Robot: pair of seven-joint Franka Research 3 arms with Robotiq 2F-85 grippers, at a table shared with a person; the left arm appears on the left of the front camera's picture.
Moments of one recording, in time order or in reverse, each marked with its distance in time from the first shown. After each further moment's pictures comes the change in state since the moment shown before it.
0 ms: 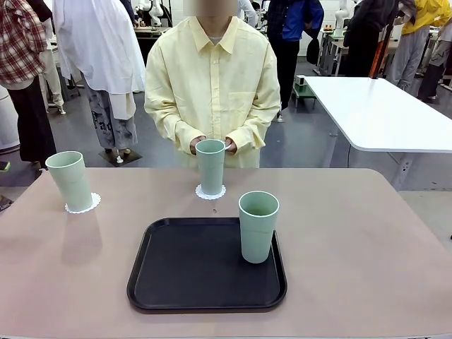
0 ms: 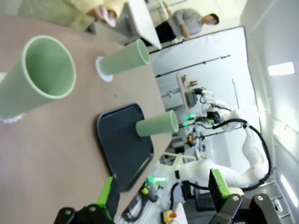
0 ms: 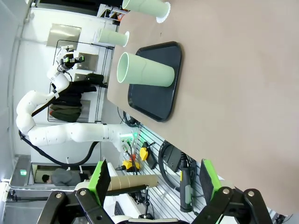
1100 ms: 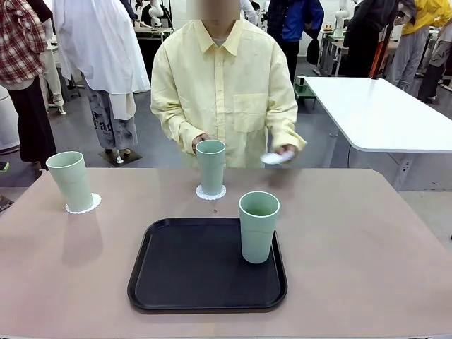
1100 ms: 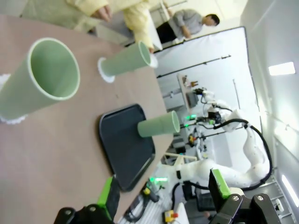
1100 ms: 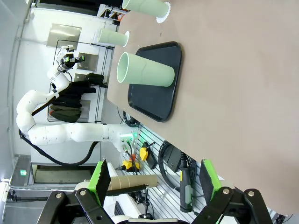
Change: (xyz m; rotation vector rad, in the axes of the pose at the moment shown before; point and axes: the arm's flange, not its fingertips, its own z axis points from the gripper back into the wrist) left arm 0.002 0.003 0.003 0.004 -0.001 -0.005; right arm 0.000 0.000 0.000 0.000 0.000 0.000
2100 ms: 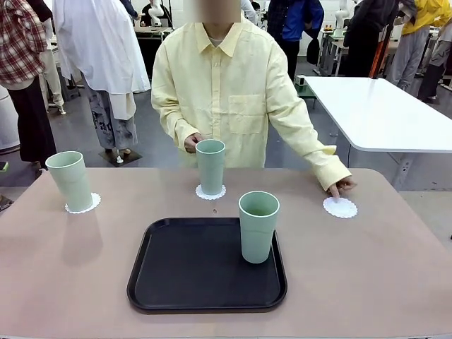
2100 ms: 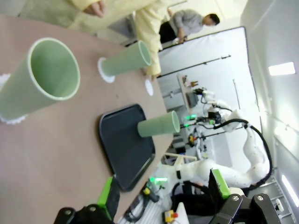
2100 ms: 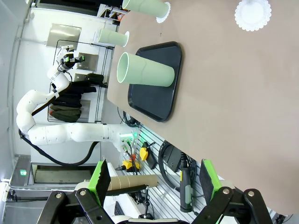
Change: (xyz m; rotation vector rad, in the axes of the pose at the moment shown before) left arm 0.000 0.000 0.000 0.000 0.000 0.000; right arm 0.000 0.000 0.000 0.000 0.000 0.000
